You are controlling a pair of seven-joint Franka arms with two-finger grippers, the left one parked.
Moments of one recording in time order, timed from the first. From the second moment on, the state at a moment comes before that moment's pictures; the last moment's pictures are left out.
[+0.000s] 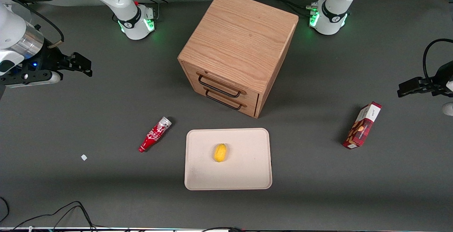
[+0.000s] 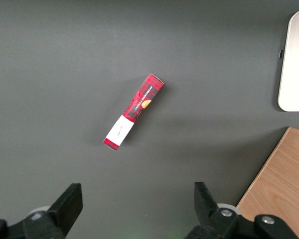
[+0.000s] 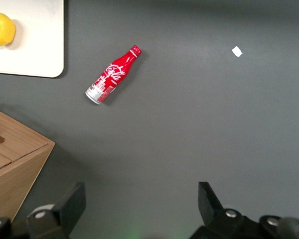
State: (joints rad) arm 0.10 -0.09 0.00 -1.75 -0.01 1.61 0.03
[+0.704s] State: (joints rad) arm 0.09 -0.02 0.00 -1.75 0.00 1.61 0.28
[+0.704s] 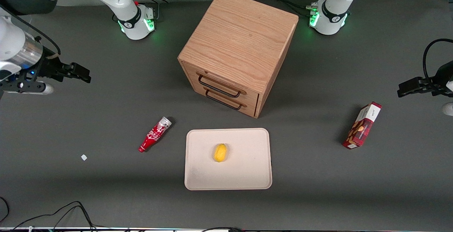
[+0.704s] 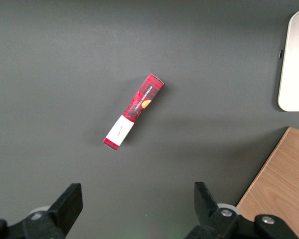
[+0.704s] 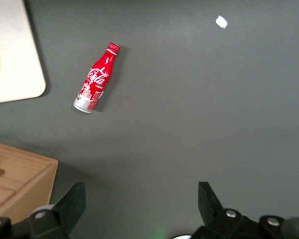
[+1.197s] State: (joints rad) arm 0.10 0.18 0.05 -1.80 0.05 1.89 0.59
